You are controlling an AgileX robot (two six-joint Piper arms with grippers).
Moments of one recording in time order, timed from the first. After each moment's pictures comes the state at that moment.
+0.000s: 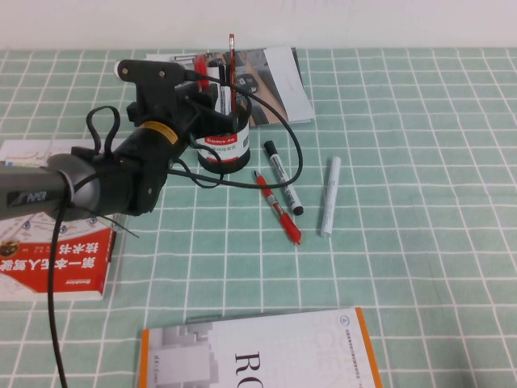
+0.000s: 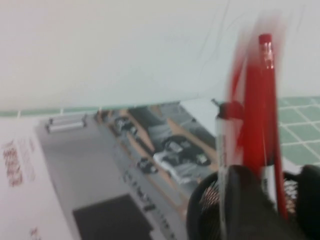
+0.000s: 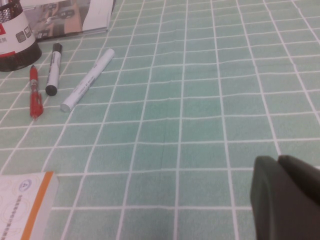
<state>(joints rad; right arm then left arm) 0.08 -0.02 0.03 0.25 0.34 -0.10 -0.43 2.04 -1.23 -0.03 -0.60 -0.08</state>
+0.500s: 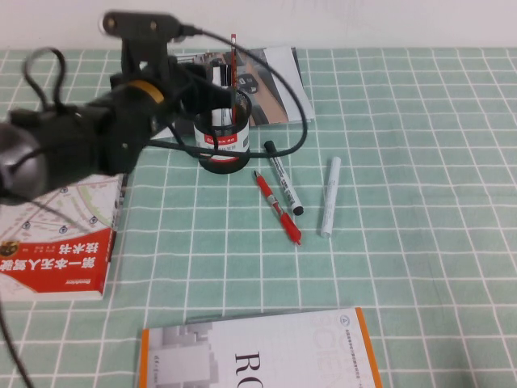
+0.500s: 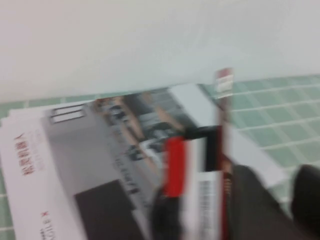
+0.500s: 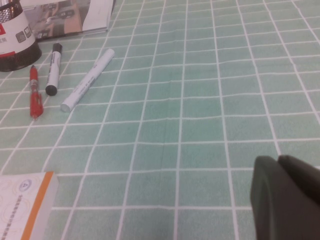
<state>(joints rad) 0.08 -0.02 0.03 0.25 0.34 -0.10 -0.46 1.79 -1.23 -0.14 -0.22 0.06</state>
